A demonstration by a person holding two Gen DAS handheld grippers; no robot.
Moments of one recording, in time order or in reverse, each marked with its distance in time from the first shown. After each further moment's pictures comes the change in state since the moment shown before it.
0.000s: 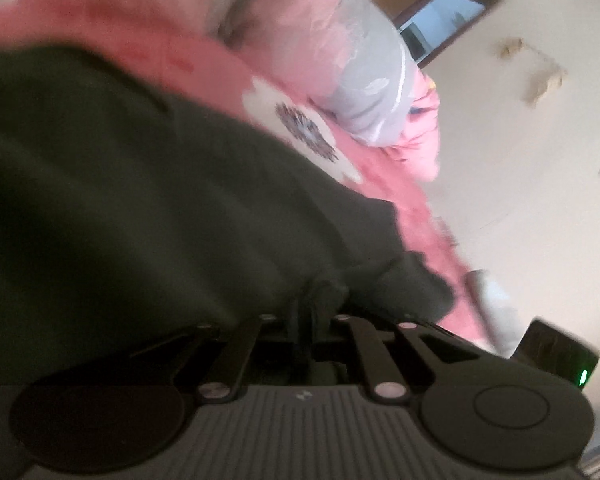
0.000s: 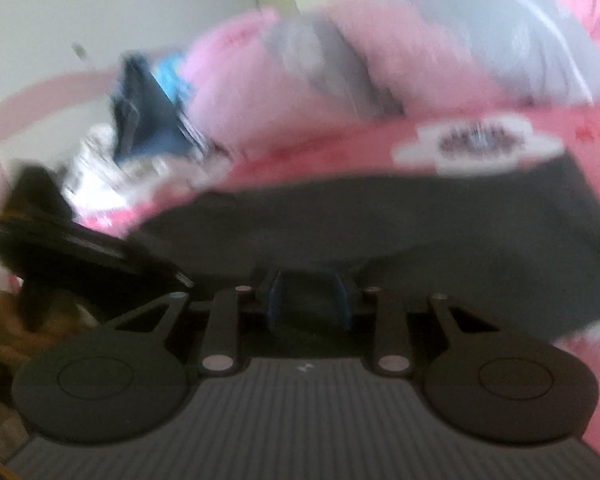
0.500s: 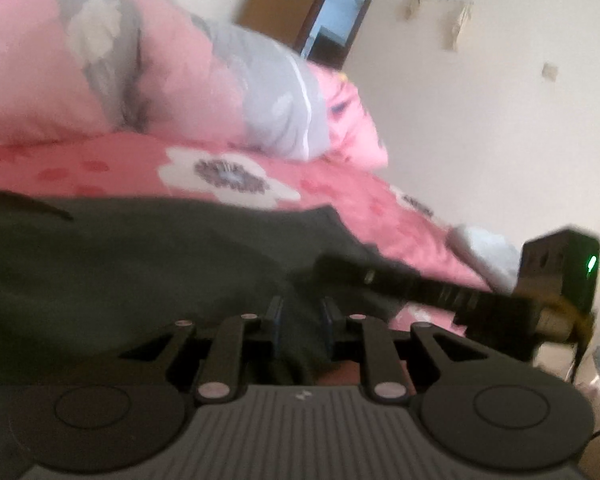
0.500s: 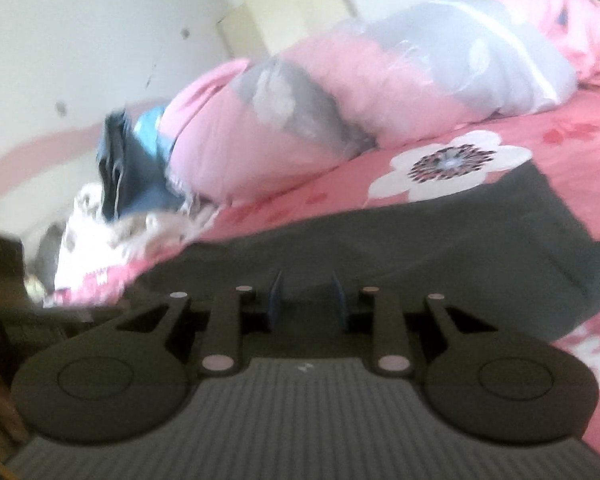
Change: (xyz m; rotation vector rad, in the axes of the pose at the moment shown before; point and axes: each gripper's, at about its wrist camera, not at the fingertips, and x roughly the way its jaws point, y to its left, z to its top) left arm 0.003 -0.073 -0.021 0.342 -0.070 -0.028; right arm -0.041 -0.018 0.011 0.144 -0.176 0.001
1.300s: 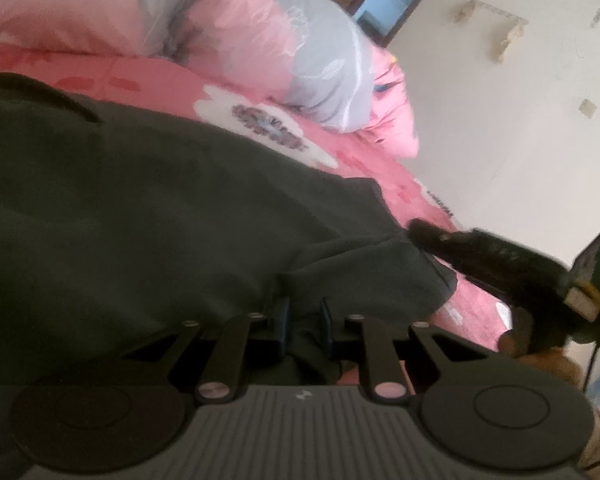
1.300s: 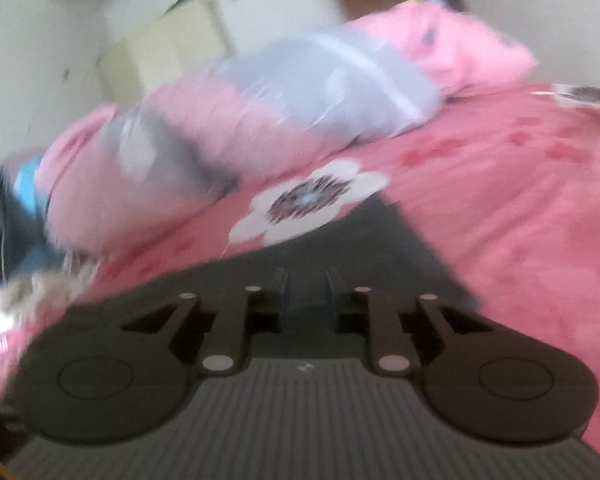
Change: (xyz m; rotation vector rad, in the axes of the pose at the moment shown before) left arm 0.031 0.047 -0.012 -0.219 0.083 -0.012; right arm 0.001 -0.031 0.009 0.044 -0.059 -0.344
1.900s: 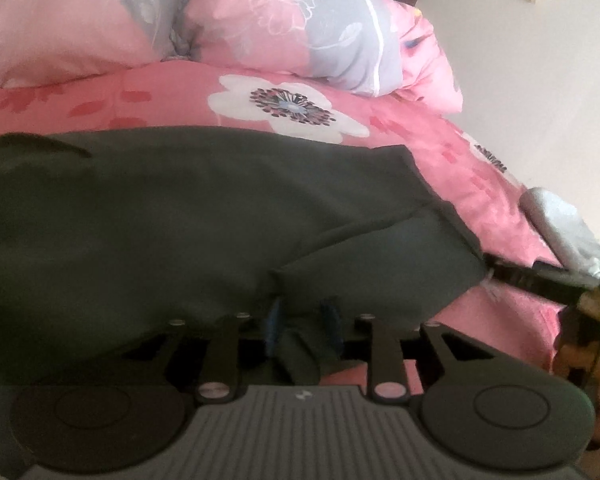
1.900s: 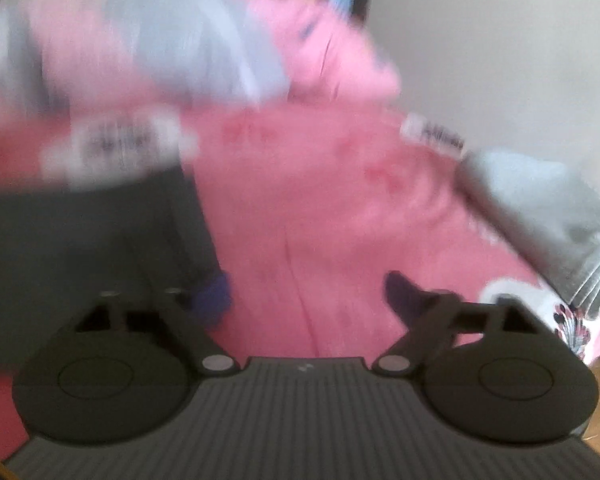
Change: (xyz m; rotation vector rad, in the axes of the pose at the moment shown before) left arm 0.012 -0.051 0.012 0.125 0.096 0.235; right arm -0.016 -0.043 -0.008 -0.223 0.132 -0.610
